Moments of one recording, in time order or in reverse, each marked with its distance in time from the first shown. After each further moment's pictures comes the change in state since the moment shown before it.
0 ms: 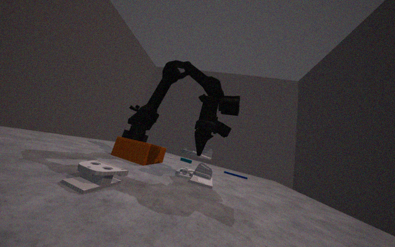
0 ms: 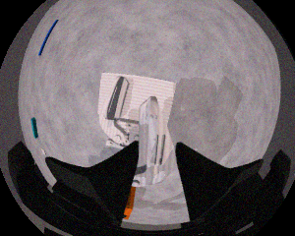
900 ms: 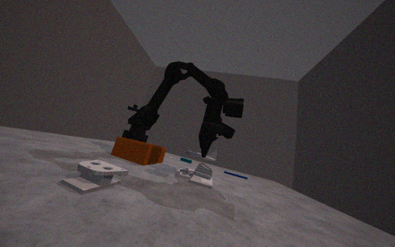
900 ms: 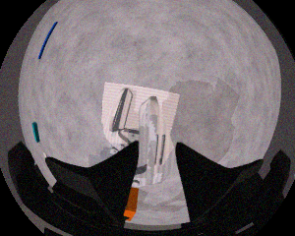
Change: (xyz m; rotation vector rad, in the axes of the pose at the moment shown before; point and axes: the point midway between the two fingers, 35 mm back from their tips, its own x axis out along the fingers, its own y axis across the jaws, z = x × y) arm 0.001 0.006 0.017 -0.001 -0.003 0.001
